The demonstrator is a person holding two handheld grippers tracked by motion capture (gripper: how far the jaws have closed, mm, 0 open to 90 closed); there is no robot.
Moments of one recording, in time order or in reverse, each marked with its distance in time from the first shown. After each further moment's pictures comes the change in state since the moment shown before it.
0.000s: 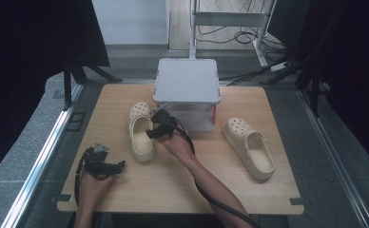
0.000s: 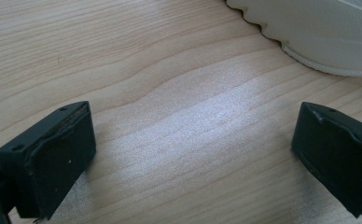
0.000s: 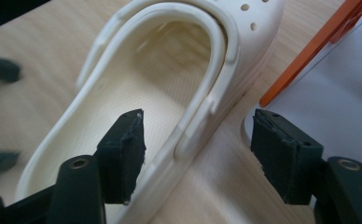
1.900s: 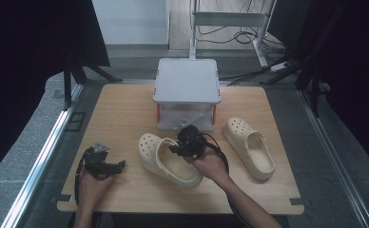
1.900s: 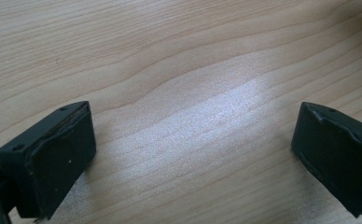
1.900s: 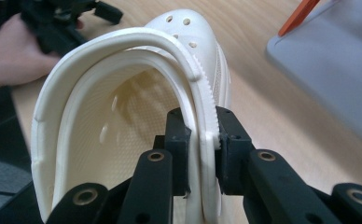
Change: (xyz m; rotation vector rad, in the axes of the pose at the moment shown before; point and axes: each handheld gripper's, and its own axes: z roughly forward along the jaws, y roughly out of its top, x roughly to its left) left arm 0.000 0.000 0.000 -0.002 -0.003 0.001; right arm 0.015 -0.062 -0.137 0.012 0.134 -0.035
